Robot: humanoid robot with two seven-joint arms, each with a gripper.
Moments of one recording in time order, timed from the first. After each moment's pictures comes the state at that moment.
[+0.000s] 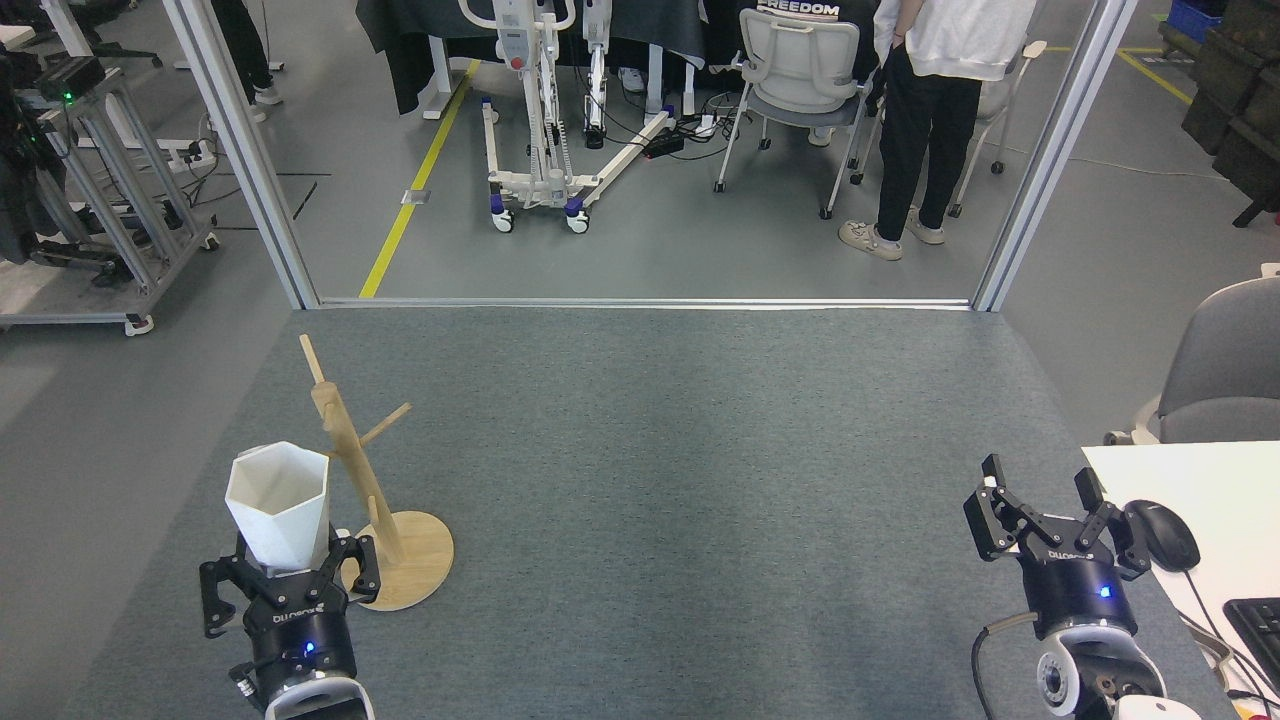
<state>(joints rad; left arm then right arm) -0.10 0.10 -0.09 -1.34 -1.73 0.61 0.17 -0.16 -0.27 -0.03 -1.31 1.12 -0.01 -0.18</state>
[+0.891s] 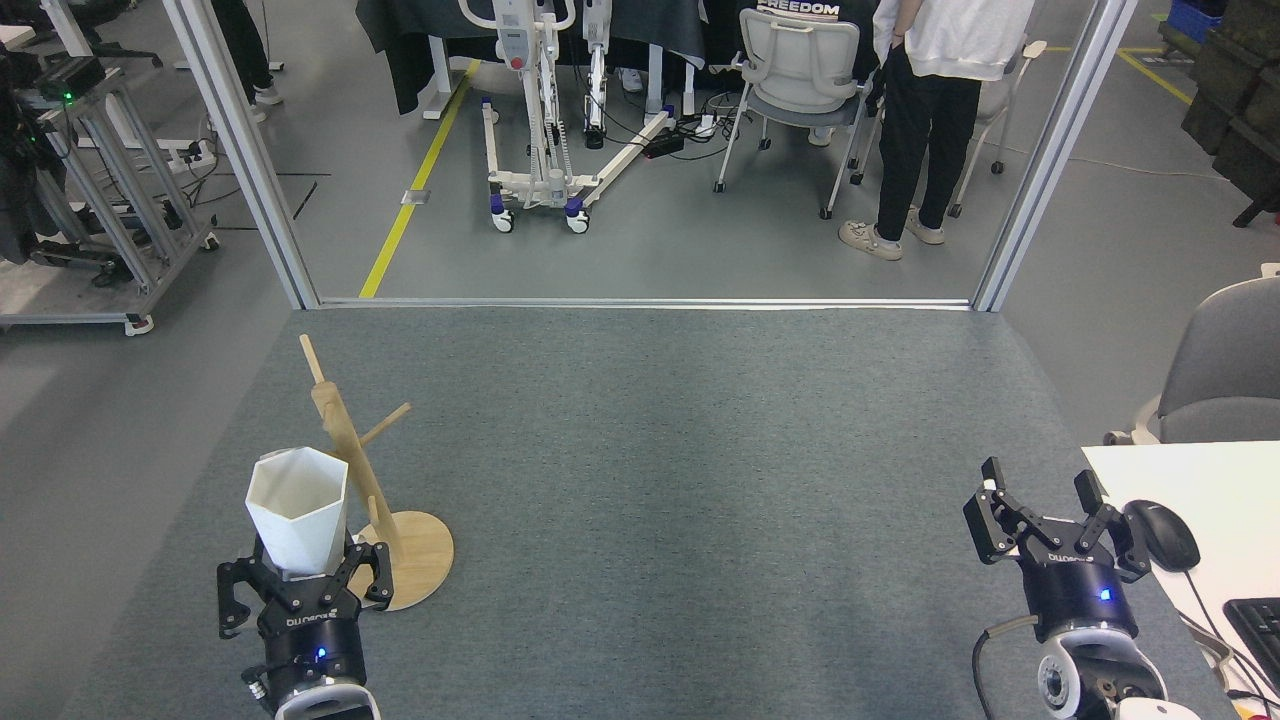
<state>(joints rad) -0.10 0.10 -0.11 -1.32 -1.73 0.59 0.19 -0.15 -0.28 -0.02 -1.31 1.12 -0.01 -0.18</state>
